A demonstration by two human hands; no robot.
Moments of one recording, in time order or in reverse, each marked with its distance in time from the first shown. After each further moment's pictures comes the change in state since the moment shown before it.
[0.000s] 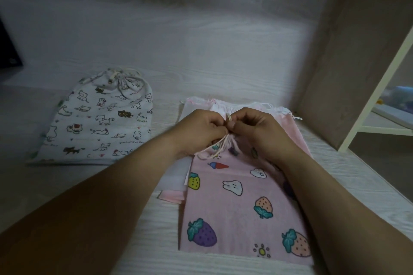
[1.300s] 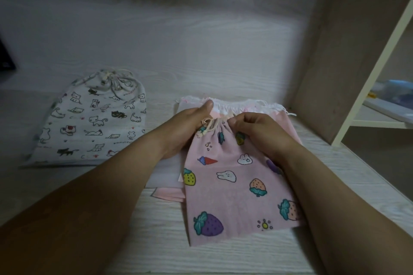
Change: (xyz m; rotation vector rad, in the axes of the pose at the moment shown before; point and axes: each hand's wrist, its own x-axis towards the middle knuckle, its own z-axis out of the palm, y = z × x) left_hand 0.000 -0.007 -0.009 -0.379 -0.094 -0.182; right_hand -0.001 0.004 -0.015 -0.068 0.012 0.187
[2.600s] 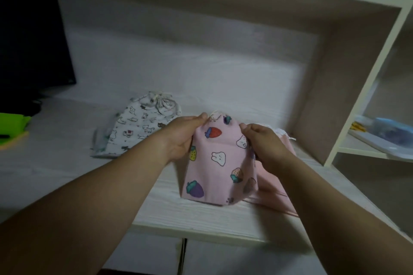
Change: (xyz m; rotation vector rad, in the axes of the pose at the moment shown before) left_hand -0.083 0.045 -0.026 -0.338 0.272 -0.055; right_hand -0.046 -0.060 0.040 -0.070 0.114 0.019
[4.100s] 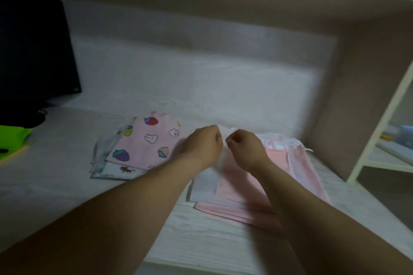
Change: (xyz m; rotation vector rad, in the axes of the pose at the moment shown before) left_hand 0.043 -0.014 0.015 1.231 0.284 0.319; right_hand 0.062 0.013 0.055 -0.580 0.074 -0.192
